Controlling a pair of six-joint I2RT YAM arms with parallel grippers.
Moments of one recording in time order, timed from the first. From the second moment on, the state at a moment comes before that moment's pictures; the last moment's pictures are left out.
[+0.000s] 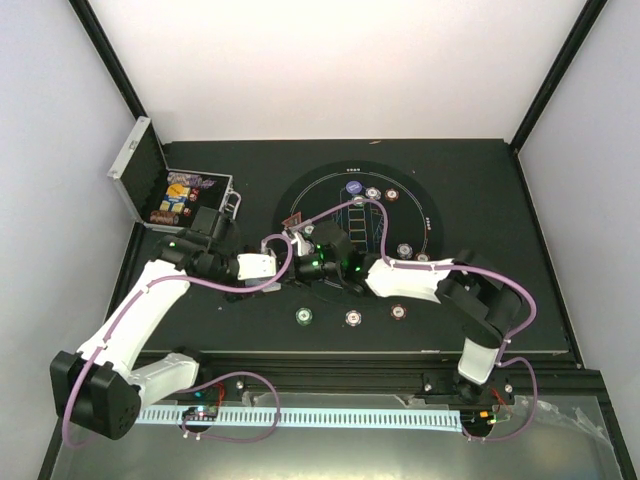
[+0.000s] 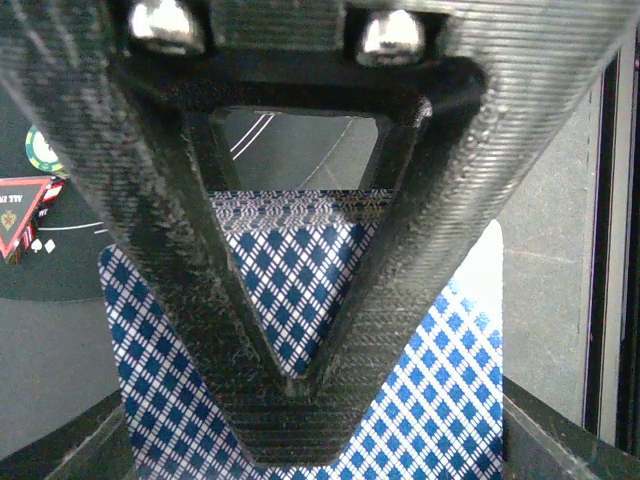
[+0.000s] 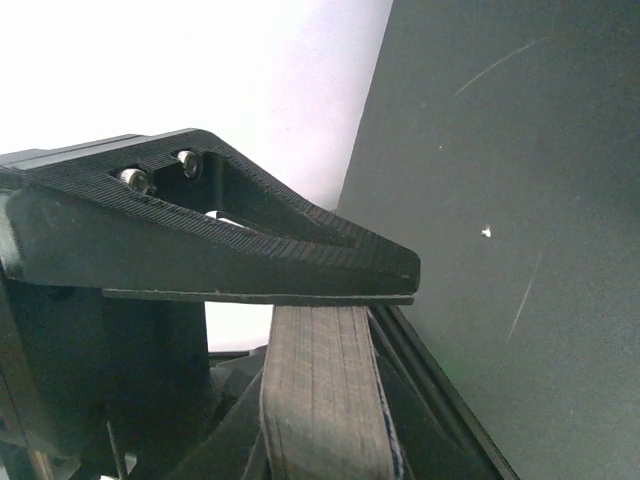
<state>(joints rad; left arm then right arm) -0.30 1.09 0.92 -1.00 0.46 1.07 0.95 1.79 1.01 0.43 -0.61 1.13</state>
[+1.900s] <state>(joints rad) -0.30 1.11 0.93 -0.99 0.41 1.07 0.92 1.71 1.00 0.21 -0.58 1.02</state>
